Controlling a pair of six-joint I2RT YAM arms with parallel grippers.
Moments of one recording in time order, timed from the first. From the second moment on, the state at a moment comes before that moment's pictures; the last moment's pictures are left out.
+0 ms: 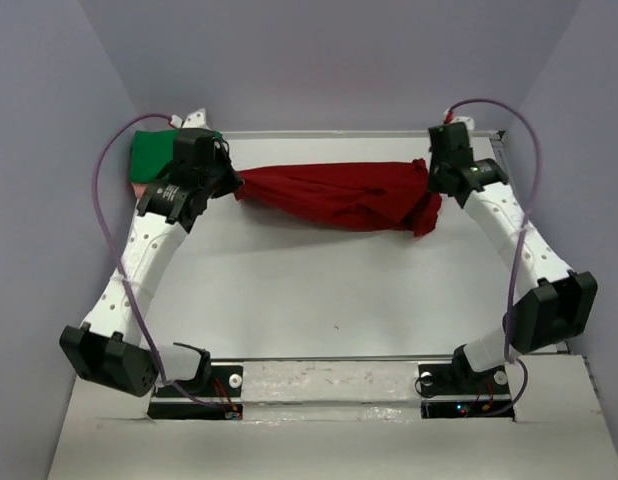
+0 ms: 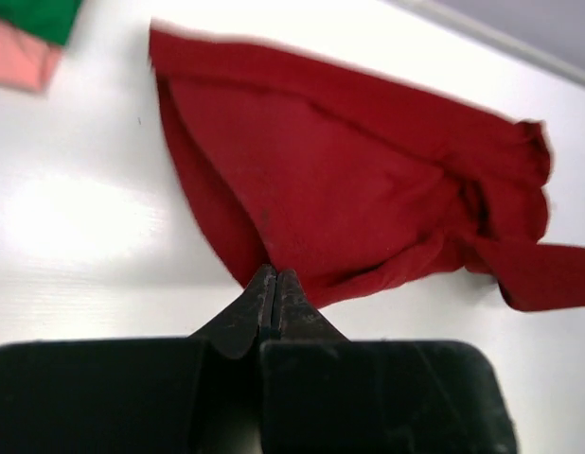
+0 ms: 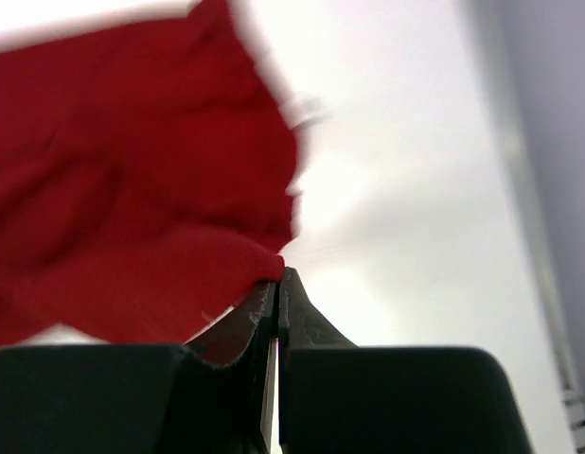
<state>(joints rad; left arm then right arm) -0.30 1.32 1.40 -0.68 -0.10 -0.55 0.32 1.53 1.47 -0.76 0.47 0.28</state>
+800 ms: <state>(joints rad) -0.30 1.09 1.90 -0.94 -0.25 -0.48 0.16 1.28 2.30 -0.88 0.68 0.01</state>
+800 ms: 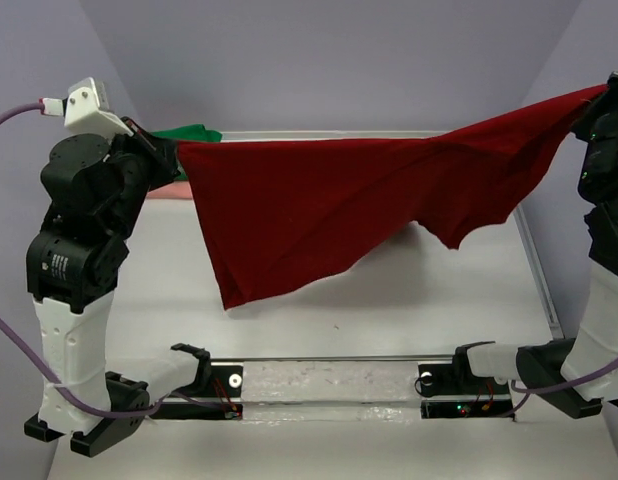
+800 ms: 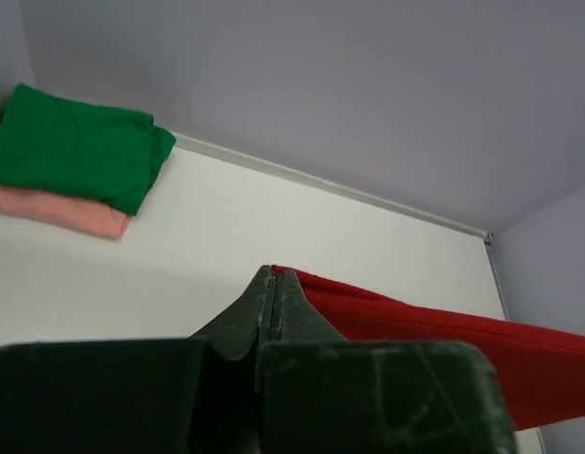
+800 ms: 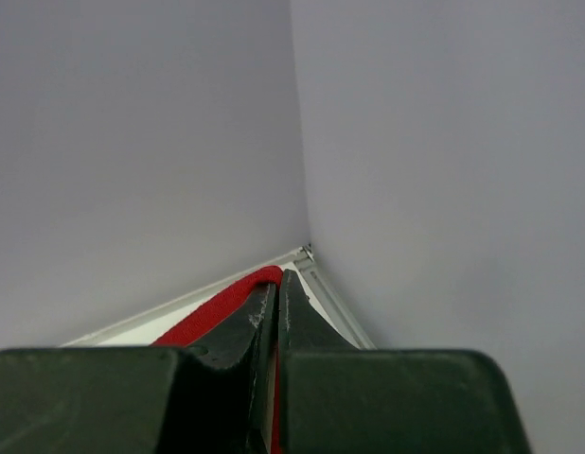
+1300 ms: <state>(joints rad) -0.30 1.22 2.28 -0.86 -0.14 -0.38 0.16 1.31 2.50 -0.74 0.54 -0.12</state>
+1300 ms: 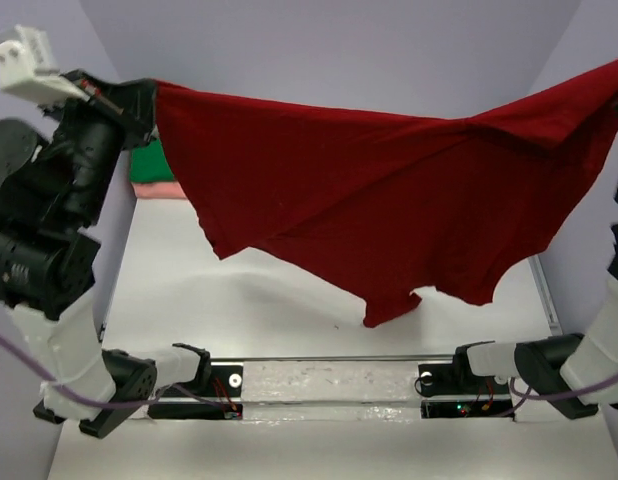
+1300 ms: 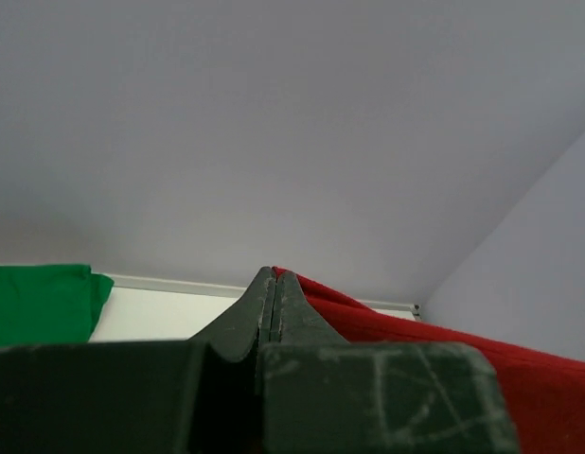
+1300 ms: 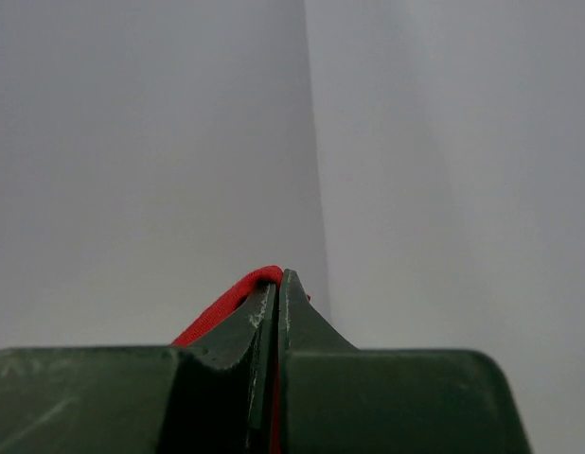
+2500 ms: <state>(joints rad) -0.25 1.23 2.09 -0.86 0.05 -0.44 0.16 1.36 2.31 -0.69 0.55 -0.19</state>
